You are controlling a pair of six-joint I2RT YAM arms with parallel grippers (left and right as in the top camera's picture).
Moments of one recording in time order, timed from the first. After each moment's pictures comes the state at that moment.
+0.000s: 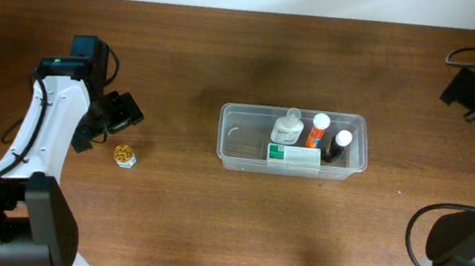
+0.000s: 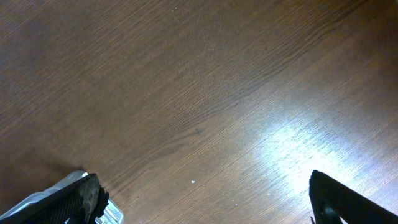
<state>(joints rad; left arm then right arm) 0.07 1.78 1.42 -1.14 -0.01 -0.55 -0.35 1.93 2.07 -1.41 0.18 0.27</state>
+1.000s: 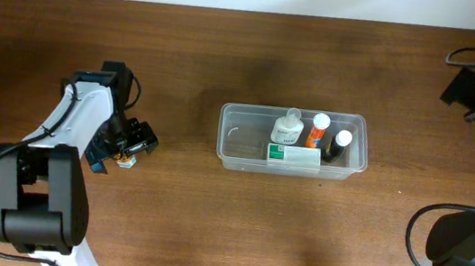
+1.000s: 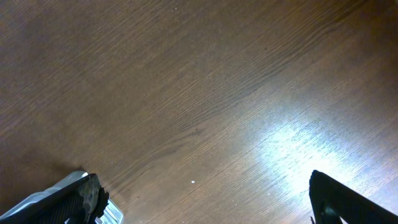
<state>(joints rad) 0.01 1.90 1.30 -1.11 0.00 -0.57 -0.35 1.93 2.07 -1.41 0.18 0.27</state>
